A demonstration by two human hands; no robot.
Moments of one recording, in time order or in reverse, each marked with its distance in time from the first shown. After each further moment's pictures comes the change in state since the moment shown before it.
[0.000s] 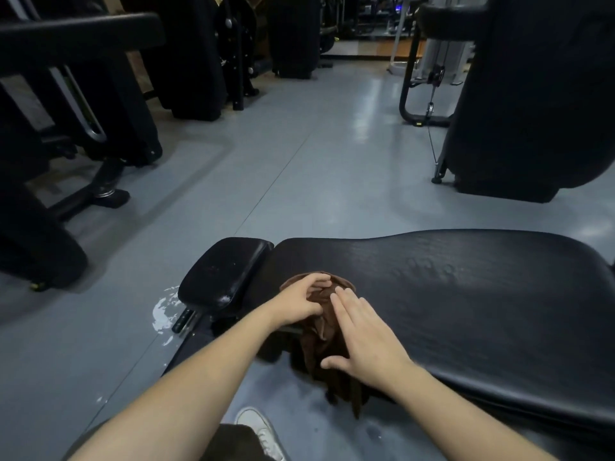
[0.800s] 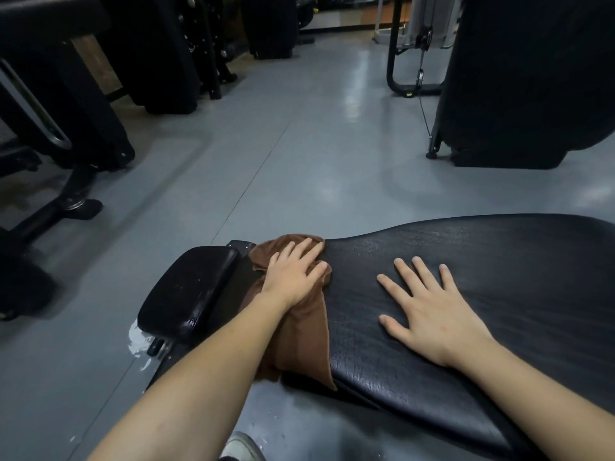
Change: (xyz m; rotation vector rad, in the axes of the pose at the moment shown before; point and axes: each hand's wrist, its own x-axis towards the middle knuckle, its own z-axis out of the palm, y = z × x) left_hand 0.135 -0.008 0.003 0.912 0.265 0.009; right_hand -0.001 0.143 -0.027 -0.156 -0.225 0.280
